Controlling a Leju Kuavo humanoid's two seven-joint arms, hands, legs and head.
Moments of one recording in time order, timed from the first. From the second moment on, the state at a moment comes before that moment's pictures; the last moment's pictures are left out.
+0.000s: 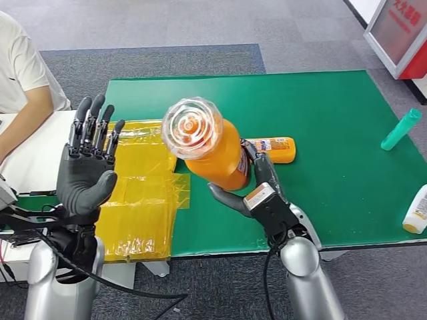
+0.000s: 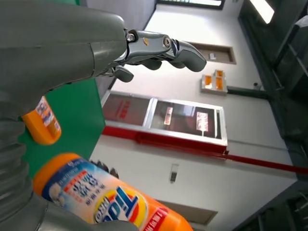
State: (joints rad) left arm -0.14 -0.22 -0.19 -1.87 0.31 -0.34 -0.09; right arm -0.19 0.22 0.31 -1.66 0.39 0.06 -0.27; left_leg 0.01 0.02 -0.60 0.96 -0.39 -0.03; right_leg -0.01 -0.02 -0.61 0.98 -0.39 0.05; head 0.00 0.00
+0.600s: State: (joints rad) left arm -0.20 -0.21 -0.41 -1.75 0.30 -0.33 -0.03; right arm -0.21 0.22 0.40 -1.54 0.47 -0.02 -0.29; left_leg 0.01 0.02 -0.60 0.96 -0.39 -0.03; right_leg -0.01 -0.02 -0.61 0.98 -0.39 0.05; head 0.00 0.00
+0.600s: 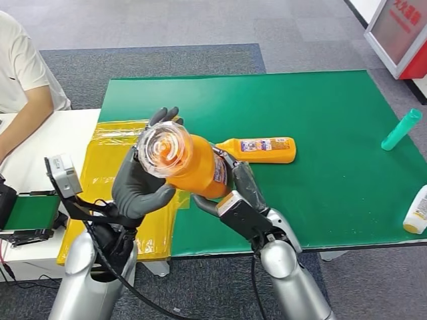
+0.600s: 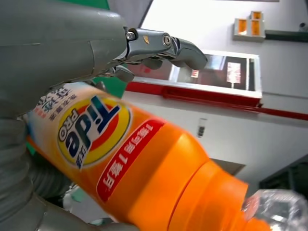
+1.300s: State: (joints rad) left arm -0.23 -0.13 -0.47 -1.66 -0.03 -0.32 0.01; right arm -0.22 0.22 0.42 -1.44 0.58 -0.07 -0.28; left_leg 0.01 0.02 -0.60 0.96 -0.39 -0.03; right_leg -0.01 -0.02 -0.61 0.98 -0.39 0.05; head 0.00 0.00
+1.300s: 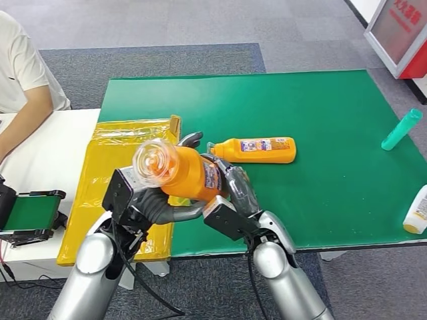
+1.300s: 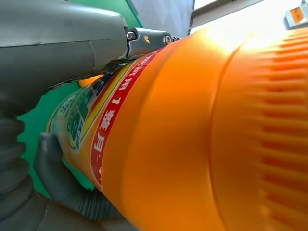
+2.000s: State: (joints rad) left arm -0.23 -0.13 -0.48 -1.66 -0.02 -0.33 -0.02; right arm -0.23 0.22 0.42 -1.41 0.57 -0.08 -0.29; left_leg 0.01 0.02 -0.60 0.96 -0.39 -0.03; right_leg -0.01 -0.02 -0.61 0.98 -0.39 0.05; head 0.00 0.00
